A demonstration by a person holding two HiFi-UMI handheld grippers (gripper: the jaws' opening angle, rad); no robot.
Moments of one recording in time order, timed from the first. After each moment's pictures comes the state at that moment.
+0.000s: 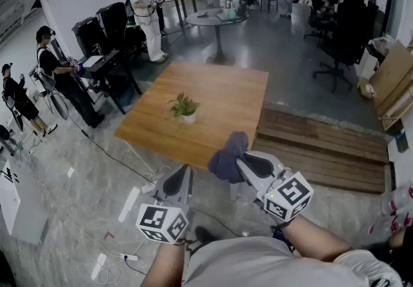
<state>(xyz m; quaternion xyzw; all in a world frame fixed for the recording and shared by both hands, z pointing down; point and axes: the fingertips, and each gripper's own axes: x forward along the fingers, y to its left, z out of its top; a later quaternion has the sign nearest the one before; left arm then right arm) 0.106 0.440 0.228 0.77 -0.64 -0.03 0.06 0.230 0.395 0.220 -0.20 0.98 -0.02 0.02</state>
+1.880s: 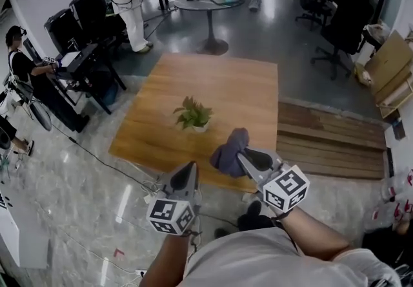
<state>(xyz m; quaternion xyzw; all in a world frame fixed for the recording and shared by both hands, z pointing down) -0.119 0.248 0.308 0.80 -0.59 -0.01 0.12 0.003 0.211 0.290 -0.26 0.96 -0.06 -0.04</state>
